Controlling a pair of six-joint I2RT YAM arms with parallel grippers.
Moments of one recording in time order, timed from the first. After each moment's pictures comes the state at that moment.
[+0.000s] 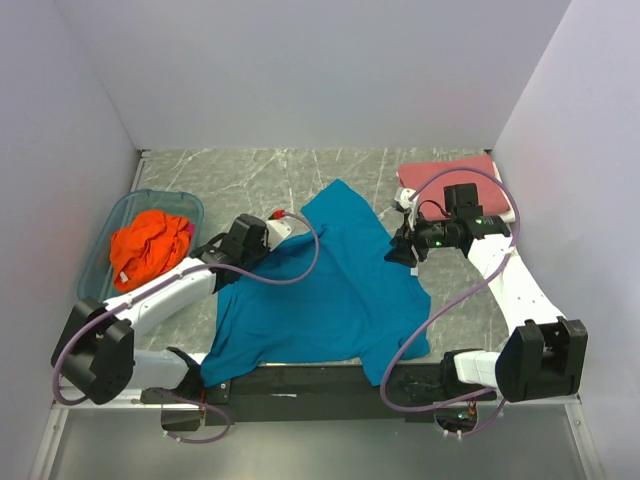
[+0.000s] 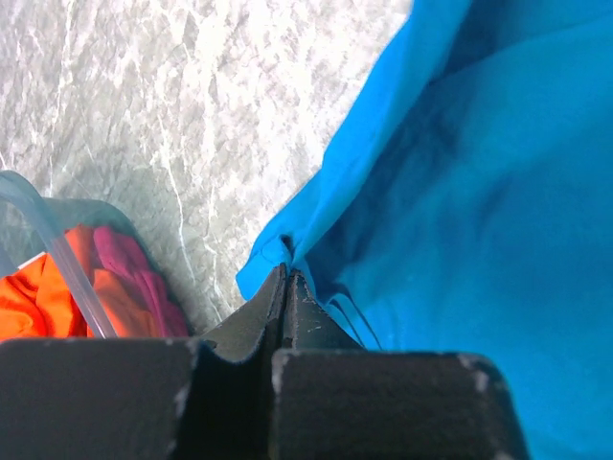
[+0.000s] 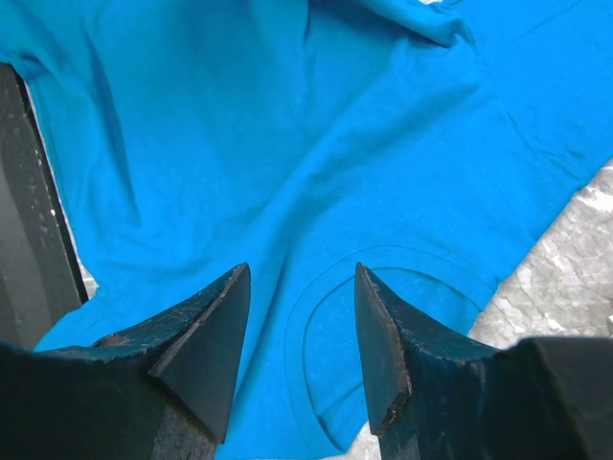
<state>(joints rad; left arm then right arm) -0.59 1.29 0.80 -0.32 -0.30 0.37 0.09 1.26 1.02 -0.75 -0.88 -0.74</state>
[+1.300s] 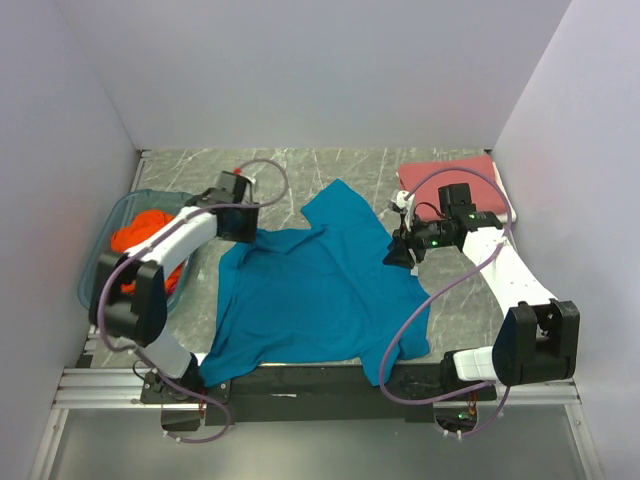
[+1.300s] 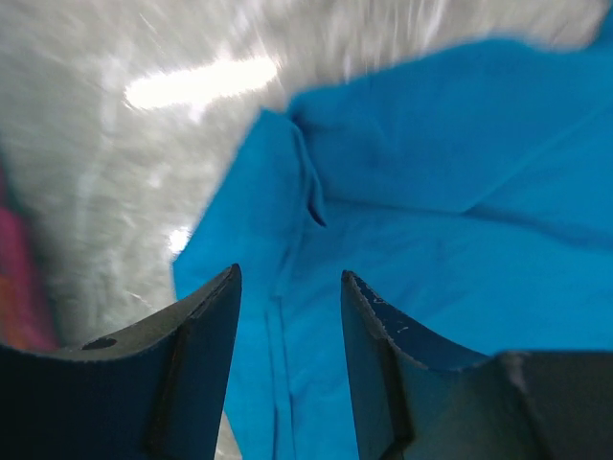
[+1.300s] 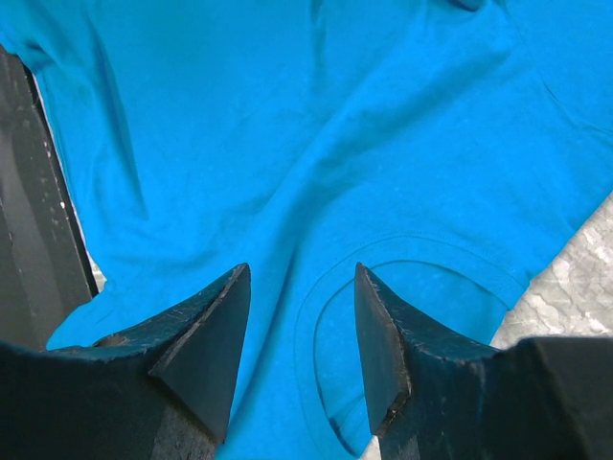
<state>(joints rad) -0.30 1.59 1.17 -0.56 -0.05 -0.17 0.09 1.34 1.02 -0.76 -0.88 -0.74</state>
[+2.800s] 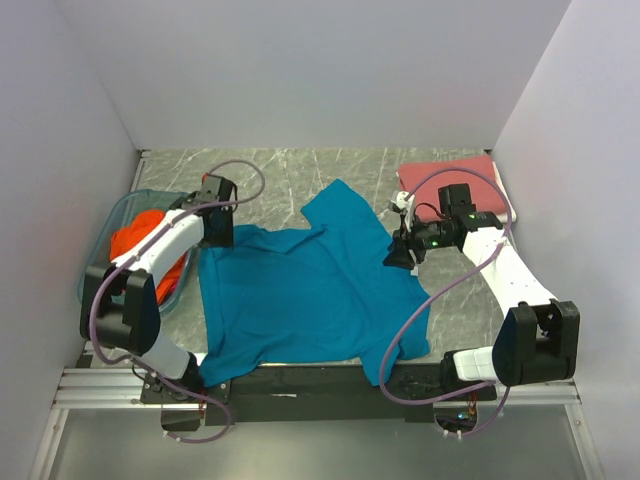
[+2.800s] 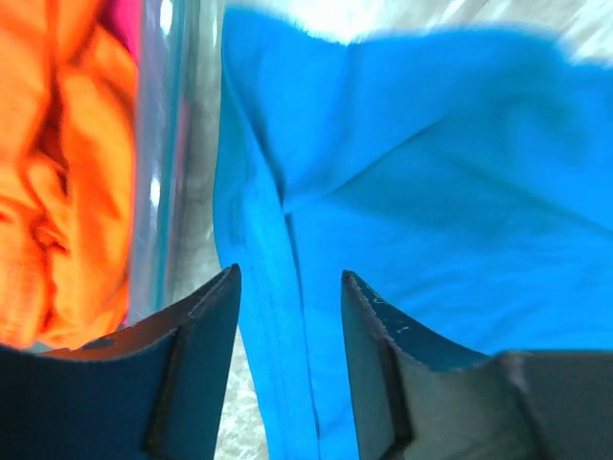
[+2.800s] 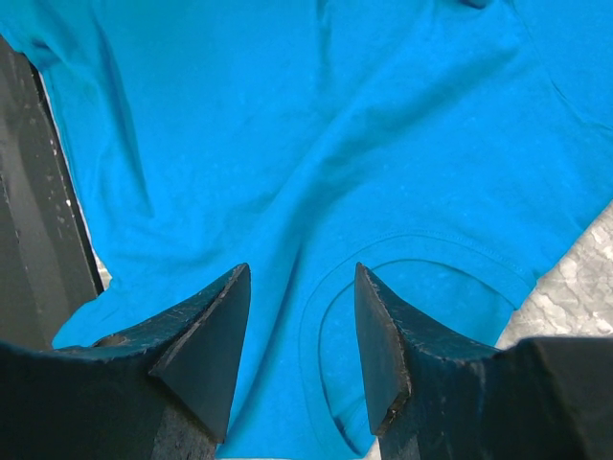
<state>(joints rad) -0.25 1.55 1.13 -0.70 -0.31 -0.29 0.09 1.34 1.02 -0.77 -0.89 -0.75</state>
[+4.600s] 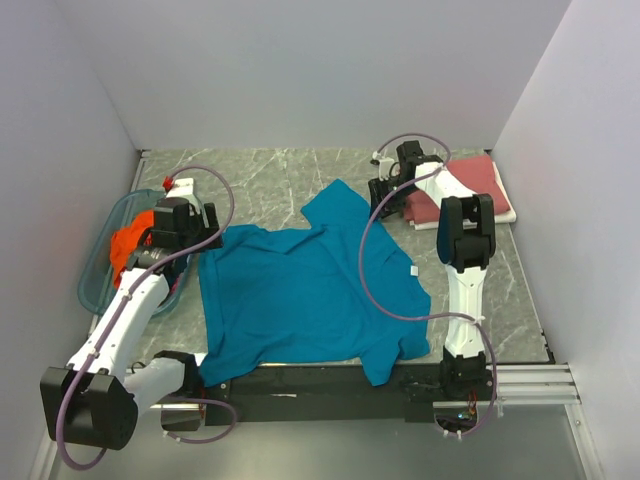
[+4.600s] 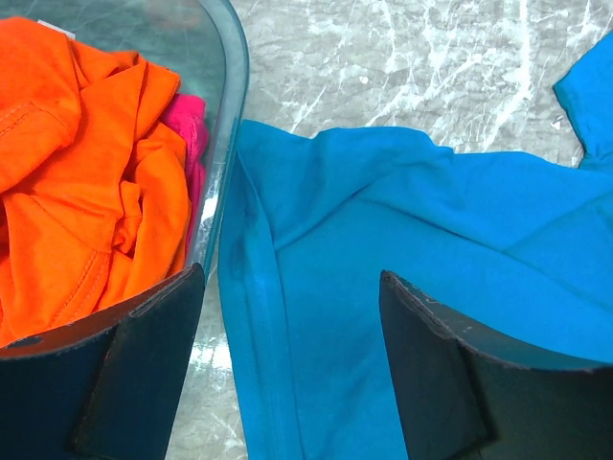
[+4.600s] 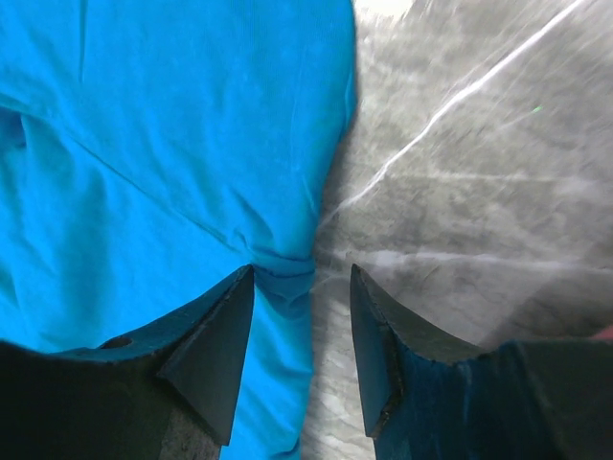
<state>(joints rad) -0.14 1.04 0.83 -0.40 -0.14 -0.22 0.13 2.30 1.87 -0.79 -0.48 -0.24</state>
